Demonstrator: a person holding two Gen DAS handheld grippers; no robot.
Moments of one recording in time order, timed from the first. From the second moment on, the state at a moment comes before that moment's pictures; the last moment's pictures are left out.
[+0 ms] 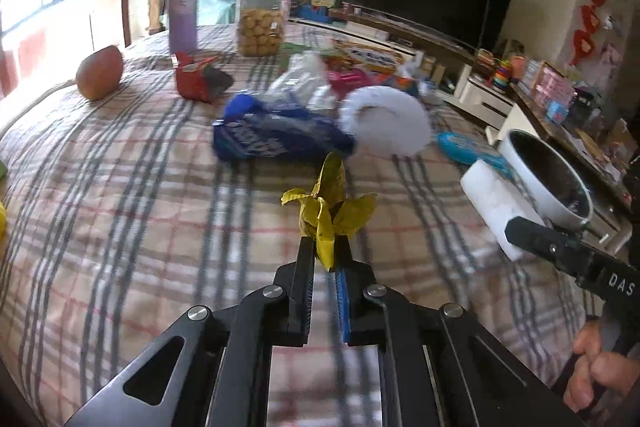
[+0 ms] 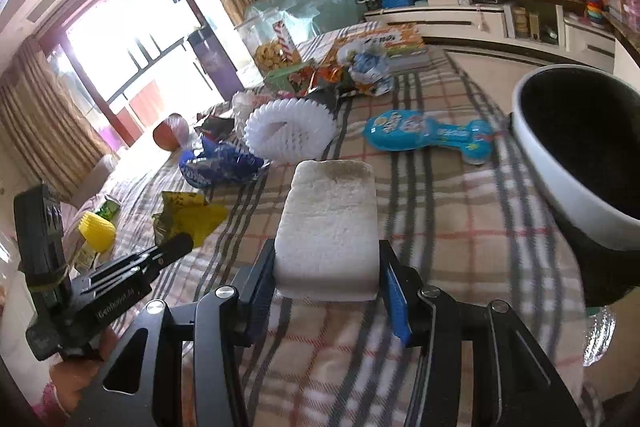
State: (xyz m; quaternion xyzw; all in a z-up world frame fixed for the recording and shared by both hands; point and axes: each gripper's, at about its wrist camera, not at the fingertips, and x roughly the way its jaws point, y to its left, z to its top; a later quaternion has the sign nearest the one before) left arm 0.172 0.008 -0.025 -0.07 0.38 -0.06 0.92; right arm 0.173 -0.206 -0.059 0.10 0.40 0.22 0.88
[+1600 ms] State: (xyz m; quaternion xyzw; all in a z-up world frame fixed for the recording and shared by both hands) left arm 0.240 -0.171 -0.002 0.00 0.37 -0.22 0.90; right arm 0.172 -0.375 -0.028 0.15 0.35 0.09 0.92
